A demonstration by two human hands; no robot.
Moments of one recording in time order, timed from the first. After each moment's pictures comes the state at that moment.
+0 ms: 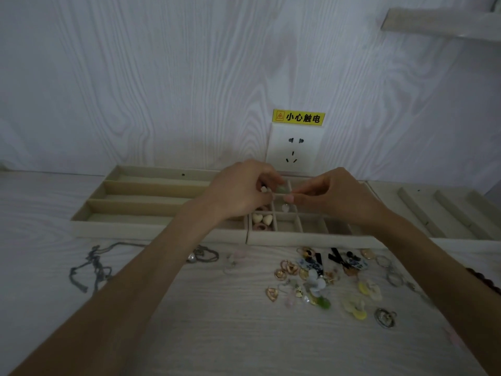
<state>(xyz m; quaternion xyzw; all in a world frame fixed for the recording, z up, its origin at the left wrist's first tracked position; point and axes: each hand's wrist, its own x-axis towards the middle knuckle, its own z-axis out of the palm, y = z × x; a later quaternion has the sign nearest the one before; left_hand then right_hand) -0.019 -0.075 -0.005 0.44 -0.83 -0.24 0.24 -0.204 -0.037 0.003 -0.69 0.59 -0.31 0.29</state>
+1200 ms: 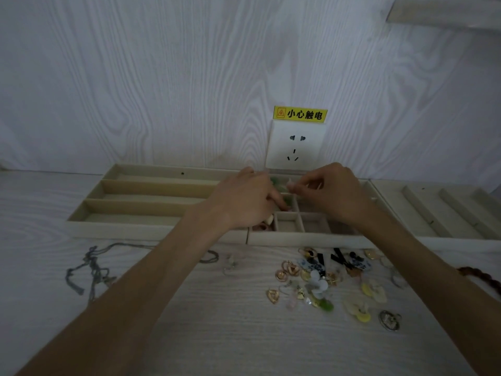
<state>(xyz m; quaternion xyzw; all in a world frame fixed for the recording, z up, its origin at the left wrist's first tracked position) -0.028 -0.063 -0.004 0.45 -0.87 -0.14 0.10 -0.204 -0.056 -0.012 -0.72 0.63 -0.29 0.12</state>
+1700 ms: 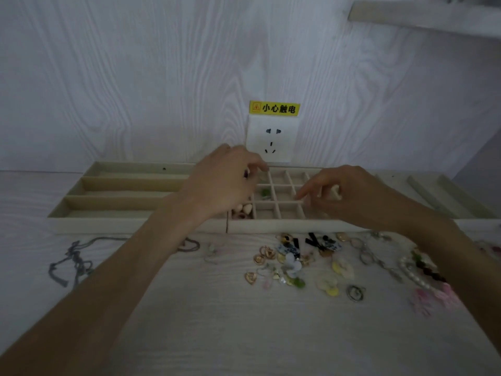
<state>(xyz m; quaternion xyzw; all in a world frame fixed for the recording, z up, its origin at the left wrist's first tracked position) -0.029 -0.054 0.005 0.45 -0.85 -0.11 0.23 -0.241 0.004 0.022 -0.79 0.55 -0.20 0.18</state>
